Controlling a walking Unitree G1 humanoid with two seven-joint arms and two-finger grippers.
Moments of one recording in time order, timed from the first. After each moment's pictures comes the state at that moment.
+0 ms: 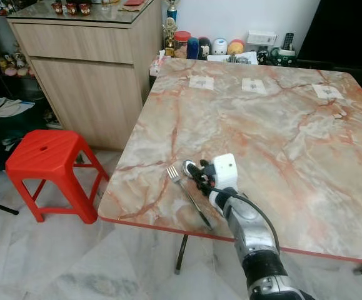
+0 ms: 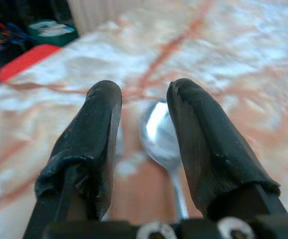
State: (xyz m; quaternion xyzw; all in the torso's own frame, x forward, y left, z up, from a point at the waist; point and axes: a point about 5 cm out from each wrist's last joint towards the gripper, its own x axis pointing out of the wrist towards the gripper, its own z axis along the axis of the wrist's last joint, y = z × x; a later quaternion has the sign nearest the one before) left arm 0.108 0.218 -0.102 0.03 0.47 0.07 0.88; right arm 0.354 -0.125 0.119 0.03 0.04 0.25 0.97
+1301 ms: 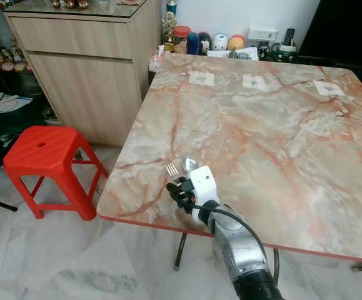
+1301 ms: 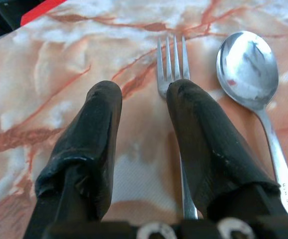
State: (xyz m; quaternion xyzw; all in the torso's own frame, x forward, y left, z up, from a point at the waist) left arm 0.110 0.219 -0.101 0.03 0.47 0.07 0.88; right arm 0.326 -0.098 0.105 0.00 0.12 0.29 0.95
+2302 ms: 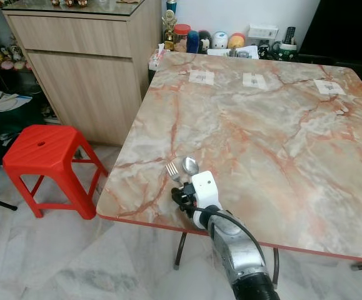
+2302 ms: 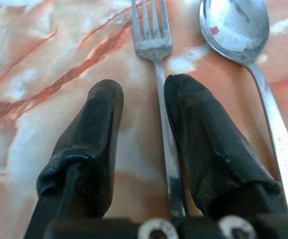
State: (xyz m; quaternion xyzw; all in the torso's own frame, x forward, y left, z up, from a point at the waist) left arm 0.110 0.219 -0.101 0.03 0.47 0.07 0.88; right arm 0.325 -0.102 0.091 0.00 0.15 0.24 0.96
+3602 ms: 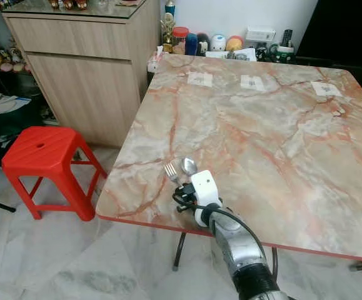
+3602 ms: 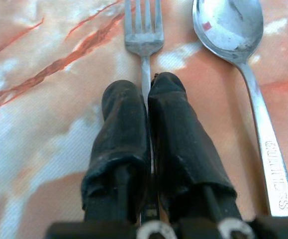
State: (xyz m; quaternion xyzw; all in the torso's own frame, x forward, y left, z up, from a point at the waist) left arm 0.108 0.219 -0.102 0.03 0.47 0.07 0.88; right arm 0.333 -0.104 0.084 -0.02 0.17 0.26 0.95
